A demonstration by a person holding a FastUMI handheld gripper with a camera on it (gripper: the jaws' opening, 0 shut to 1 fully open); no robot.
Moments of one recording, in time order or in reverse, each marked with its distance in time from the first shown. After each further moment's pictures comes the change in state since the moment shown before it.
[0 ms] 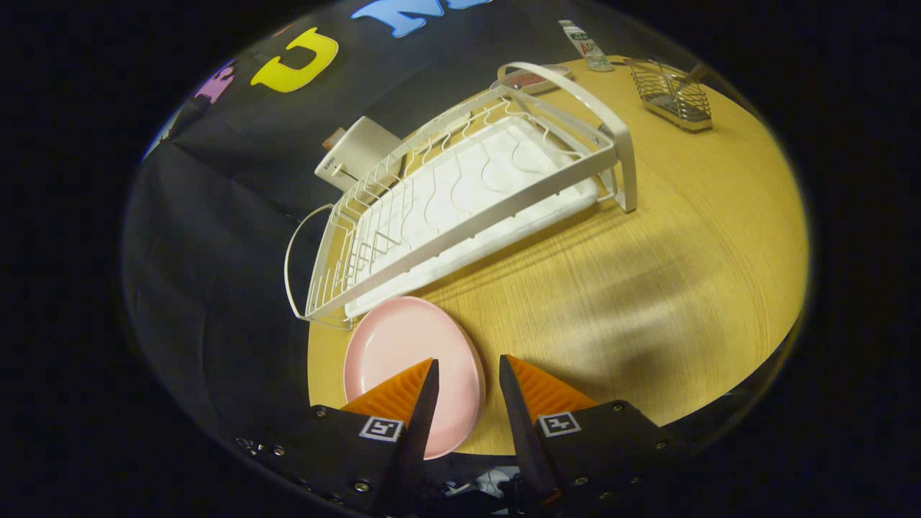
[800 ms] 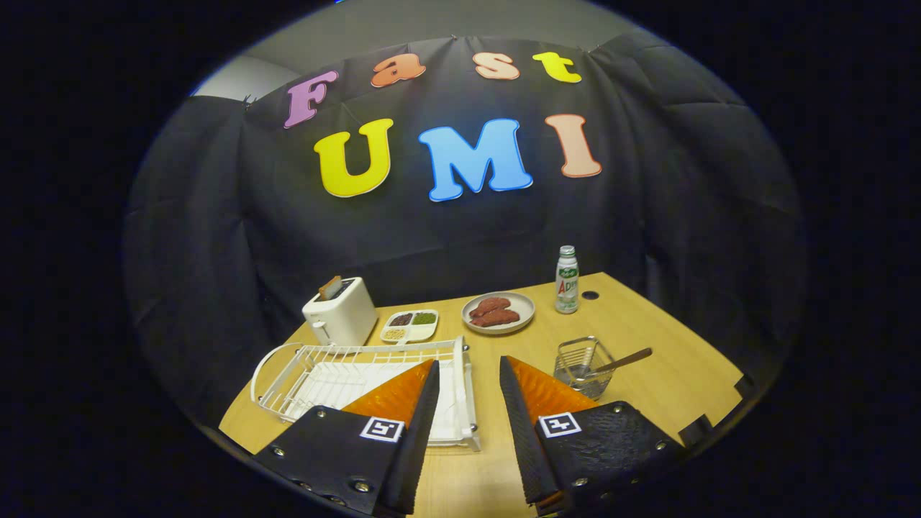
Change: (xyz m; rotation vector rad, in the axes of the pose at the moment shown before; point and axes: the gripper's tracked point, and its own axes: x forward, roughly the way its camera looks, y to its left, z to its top) arm -0.167 -0.038 0.229 -0.403 -0.699 -0.259
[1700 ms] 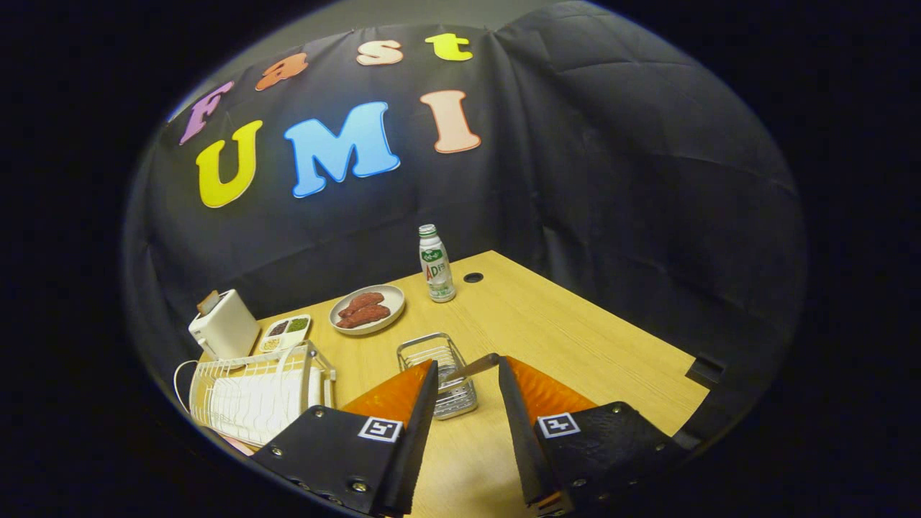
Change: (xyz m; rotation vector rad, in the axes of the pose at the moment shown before) arm 0.049 -0.183 -0.056 0.176 0.085 -0.326
